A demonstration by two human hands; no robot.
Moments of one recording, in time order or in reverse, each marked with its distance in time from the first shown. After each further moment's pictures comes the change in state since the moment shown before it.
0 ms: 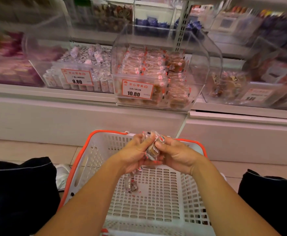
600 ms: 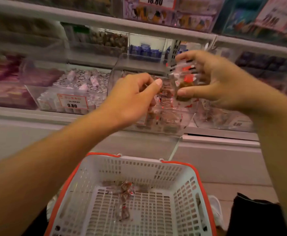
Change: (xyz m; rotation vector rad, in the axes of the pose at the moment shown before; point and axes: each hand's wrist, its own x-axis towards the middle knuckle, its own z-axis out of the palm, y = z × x) left_hand -0.035 0.195 0.066 0.952 0.278 0.800; right_hand -0.063 -0.241 0.072 -1.288 0.301 -0.501
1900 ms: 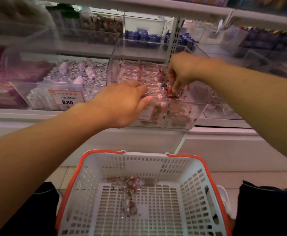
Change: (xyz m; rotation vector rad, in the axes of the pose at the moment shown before) left_hand 0.021 -0.056 -0.017 0.903 -0.365 0.191; right_hand 0.132 0.070 0.034 -0.874 -0.233 0.373
